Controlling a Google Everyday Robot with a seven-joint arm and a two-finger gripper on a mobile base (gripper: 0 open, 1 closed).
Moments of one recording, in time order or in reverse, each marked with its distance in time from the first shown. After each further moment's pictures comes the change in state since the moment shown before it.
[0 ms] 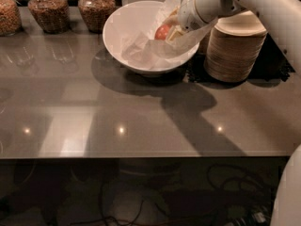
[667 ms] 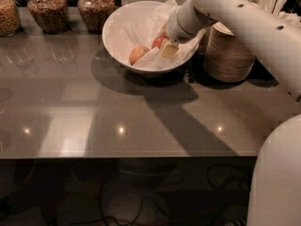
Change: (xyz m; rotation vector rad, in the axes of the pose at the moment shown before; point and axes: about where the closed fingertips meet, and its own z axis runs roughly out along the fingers) arm 0.023 0.006 0.053 -0.006 0.172 -0.110
